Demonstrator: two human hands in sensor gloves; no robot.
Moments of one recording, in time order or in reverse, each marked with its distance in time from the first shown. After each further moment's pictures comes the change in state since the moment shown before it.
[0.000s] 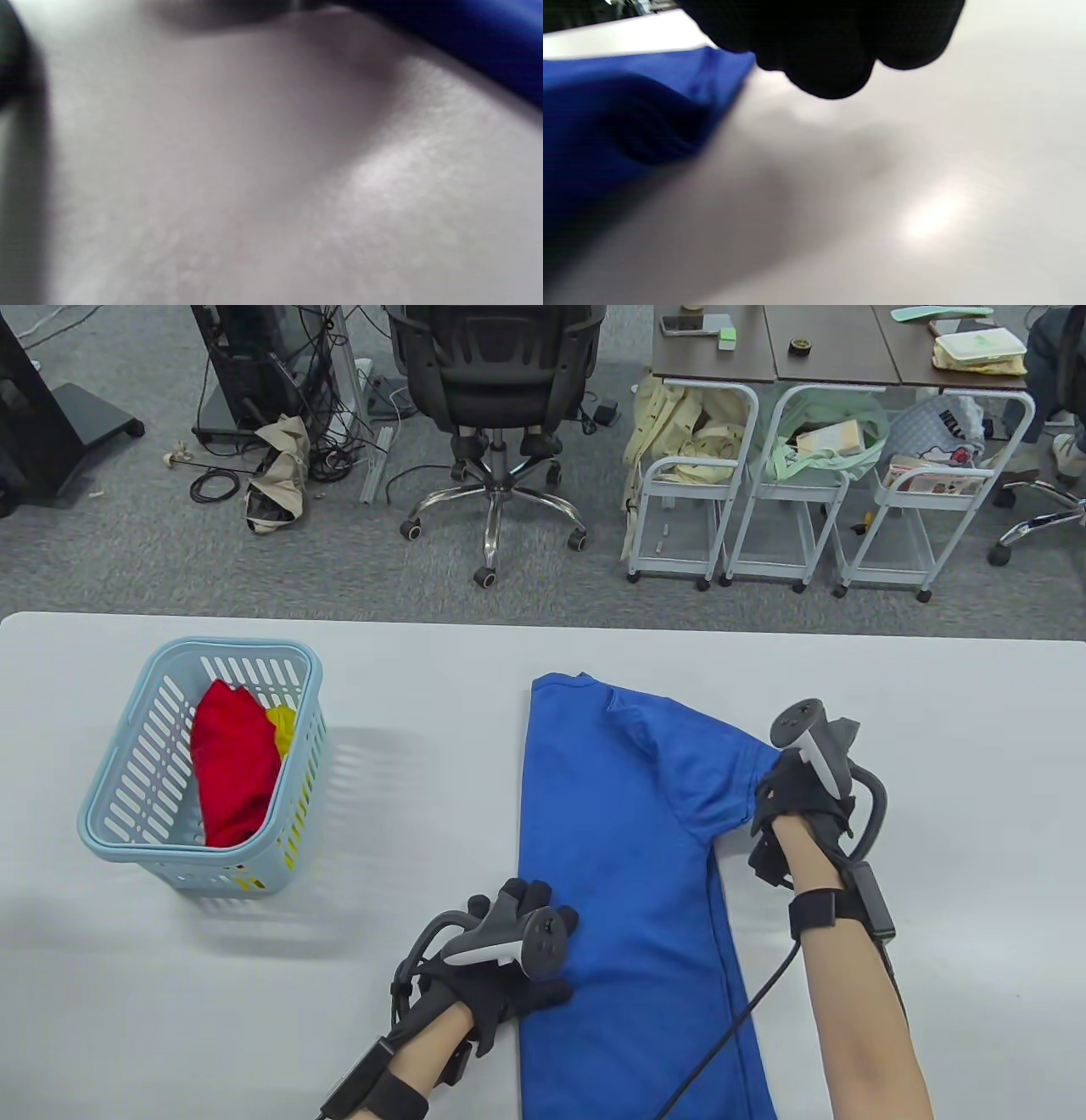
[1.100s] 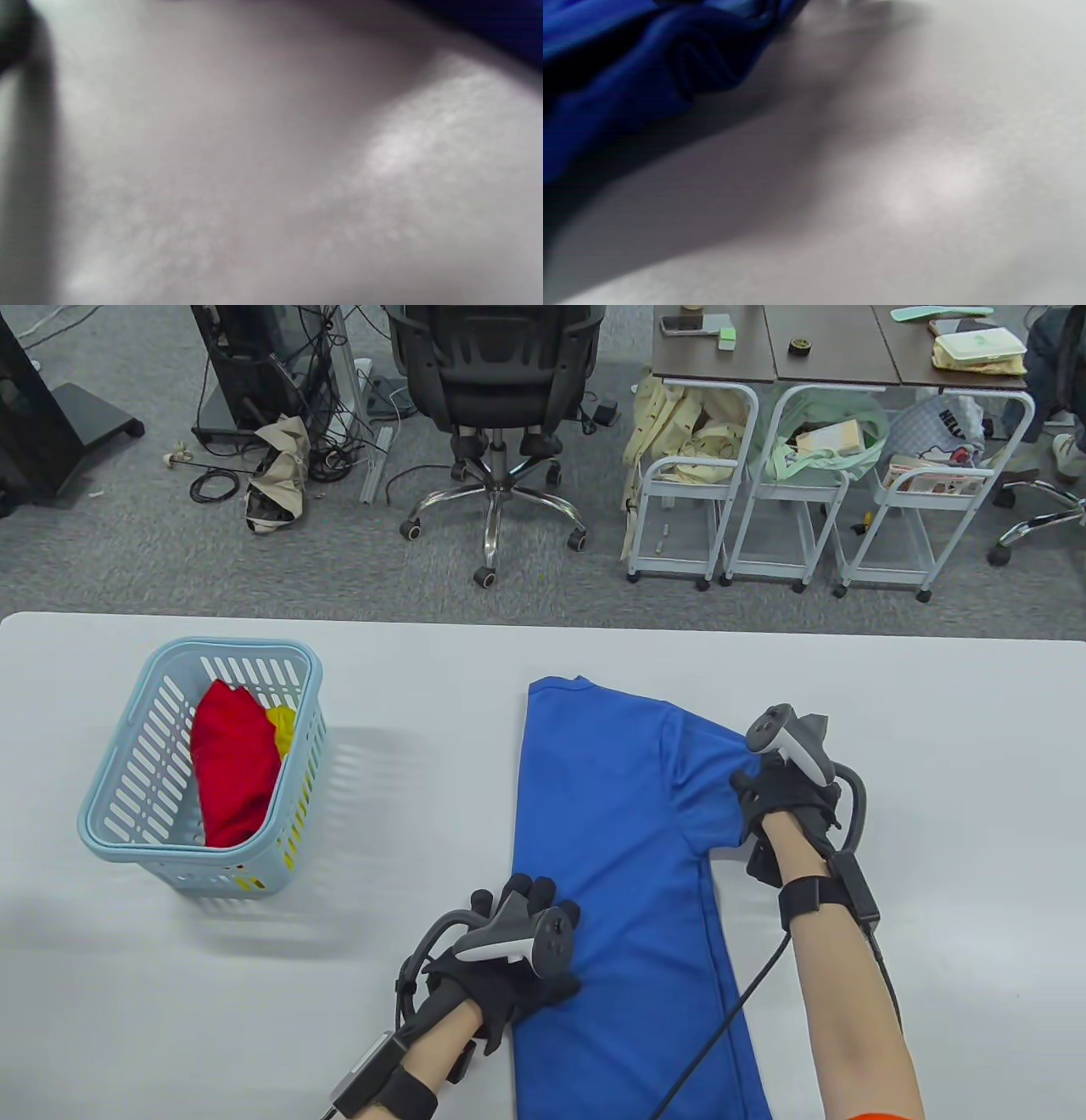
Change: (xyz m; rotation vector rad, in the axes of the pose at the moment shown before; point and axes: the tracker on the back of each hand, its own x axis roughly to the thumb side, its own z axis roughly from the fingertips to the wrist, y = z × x) left_hand 0.003 -0.005 -0.011 -0.064 0.029 -0.033; right_hand 0.037 0.016 -0.009 0.191 -0.158 0.106
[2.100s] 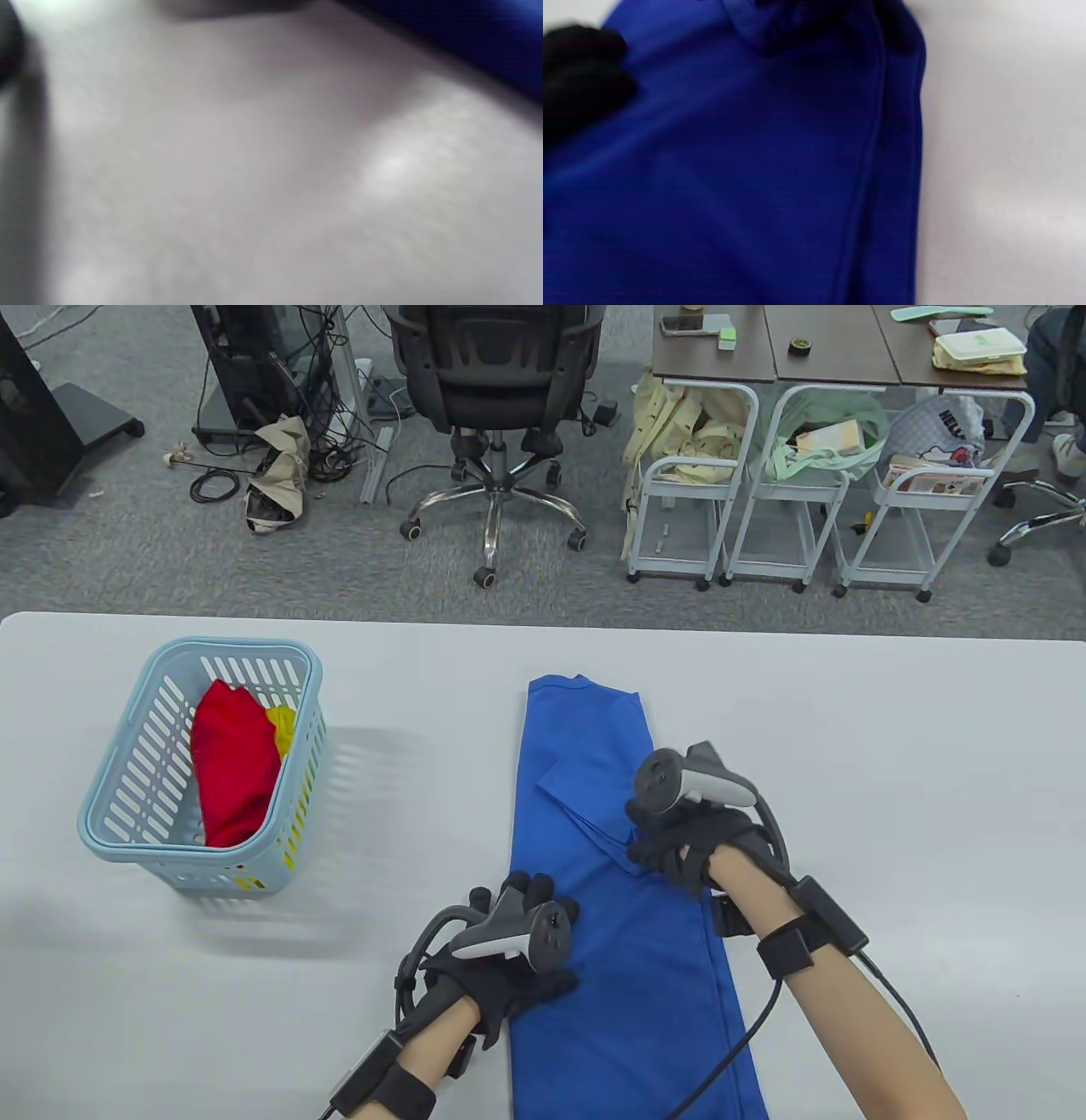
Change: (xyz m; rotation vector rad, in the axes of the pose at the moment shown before) left_hand -0.009 0.006 -0.002 0.071 0.034 0.008; right_hand 0.083 0.060 0.099 0.315 -0.572 0.392
